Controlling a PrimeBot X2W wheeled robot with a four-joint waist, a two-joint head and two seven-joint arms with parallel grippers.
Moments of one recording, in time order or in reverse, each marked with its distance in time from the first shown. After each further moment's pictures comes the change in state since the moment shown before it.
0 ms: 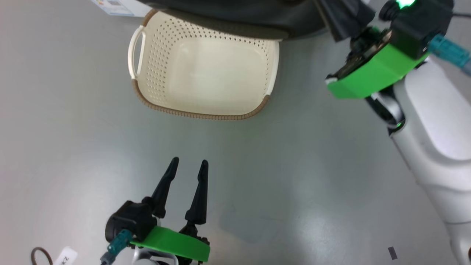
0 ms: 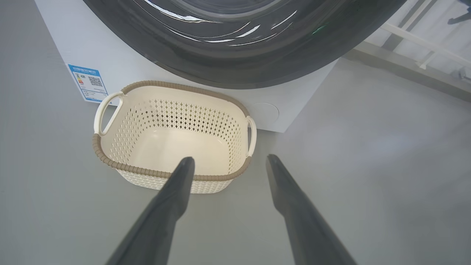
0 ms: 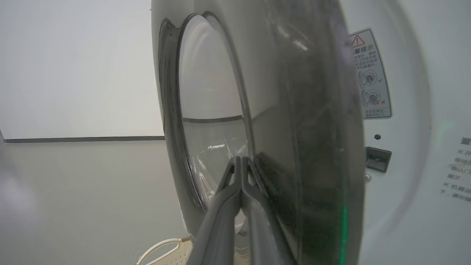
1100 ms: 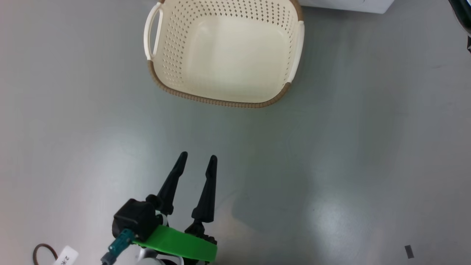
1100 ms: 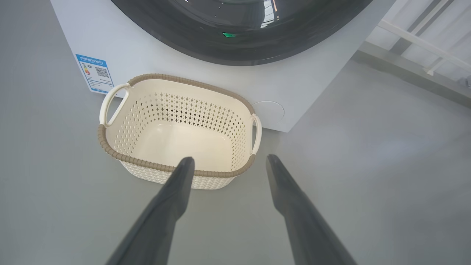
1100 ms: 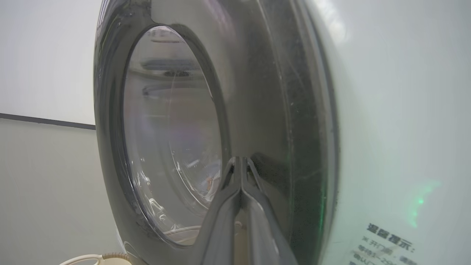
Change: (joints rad) left arm -0.017 -0.002 -0.038 -0.064 -0.038 0.035 0.000; right arm -0.345 -0.134 -0.016 0.200 -0.053 0.019 -0.009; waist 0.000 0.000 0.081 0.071
